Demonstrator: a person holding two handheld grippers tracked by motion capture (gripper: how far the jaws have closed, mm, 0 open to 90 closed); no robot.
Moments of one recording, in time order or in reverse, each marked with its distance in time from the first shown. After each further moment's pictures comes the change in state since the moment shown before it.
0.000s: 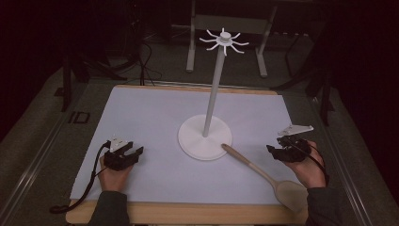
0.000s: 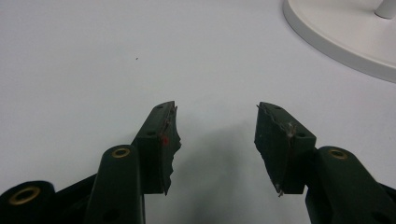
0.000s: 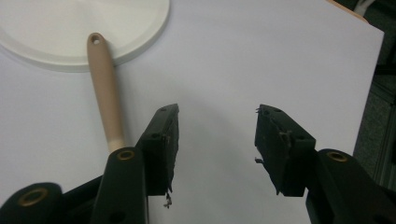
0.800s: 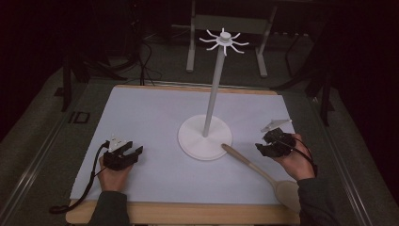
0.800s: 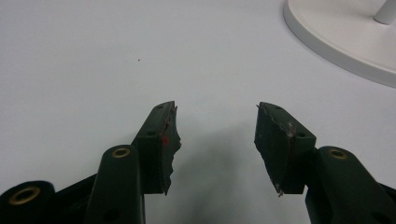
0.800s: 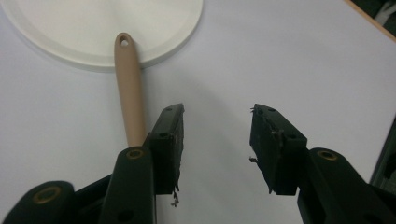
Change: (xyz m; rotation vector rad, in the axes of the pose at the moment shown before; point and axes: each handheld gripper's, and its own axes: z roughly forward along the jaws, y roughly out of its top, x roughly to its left) left arm 0.002 -0.001 -0.001 -0.015 -0.003 -0.020; right arm 0.024 0.033 0.017 0.084 0.033 -0.130
